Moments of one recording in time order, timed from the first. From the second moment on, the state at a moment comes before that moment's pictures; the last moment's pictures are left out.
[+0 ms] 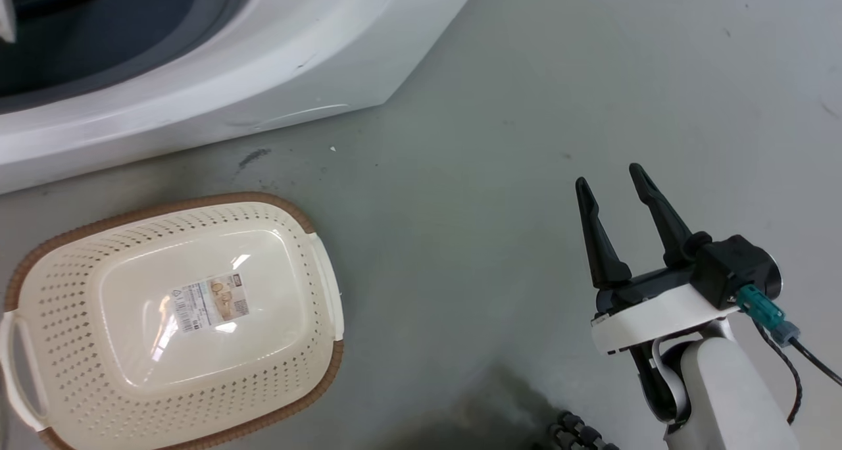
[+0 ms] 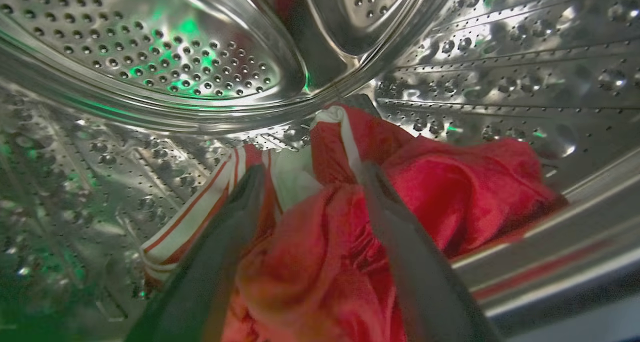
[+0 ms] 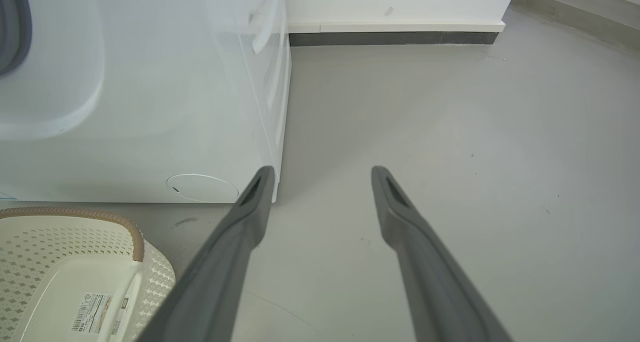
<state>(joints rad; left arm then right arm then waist) -1.19 0.50 -0.05 0.87 0.03 -0.10 -0.07 -0.28 -0.05 0.16 0.19 0.14 0.13 -0.26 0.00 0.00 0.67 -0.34</state>
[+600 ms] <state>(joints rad) -1.44 0.62 -0.35 1.05 -0.11 -0.13 0.59 -0.30 -0.05 0.21 0.18 0.19 0.13 -0.26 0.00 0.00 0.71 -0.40</state>
